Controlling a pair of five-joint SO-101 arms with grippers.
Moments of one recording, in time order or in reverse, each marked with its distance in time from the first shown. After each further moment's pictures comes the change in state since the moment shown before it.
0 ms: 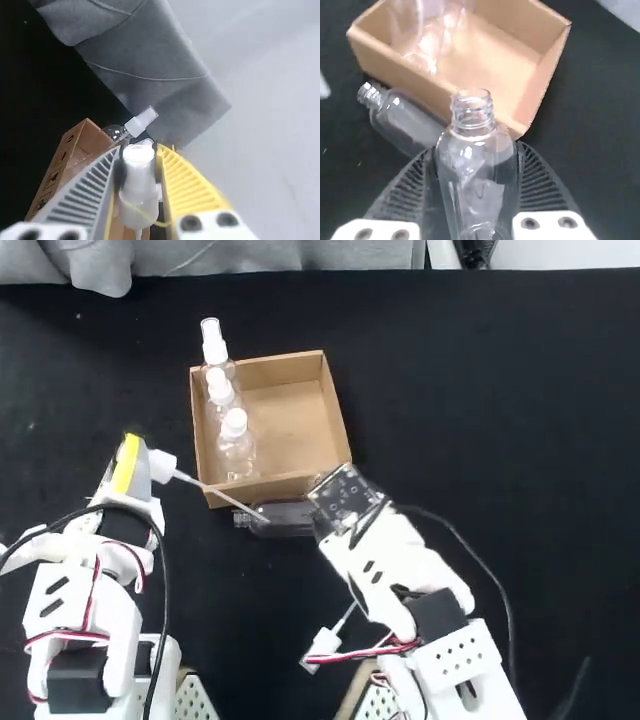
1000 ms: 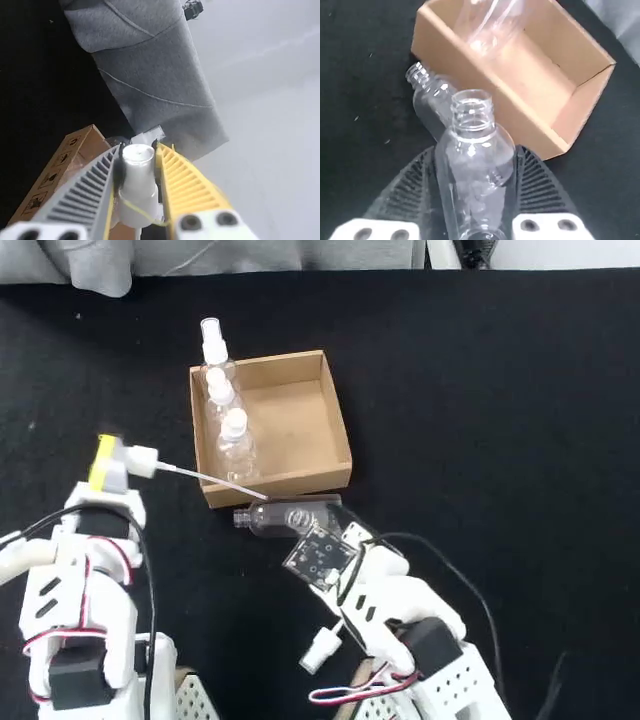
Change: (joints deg) left arm -5.1 -0.4 2.8 -1.2 10.1; right arm -7.6 -24.4 14.4 6.2 8.0
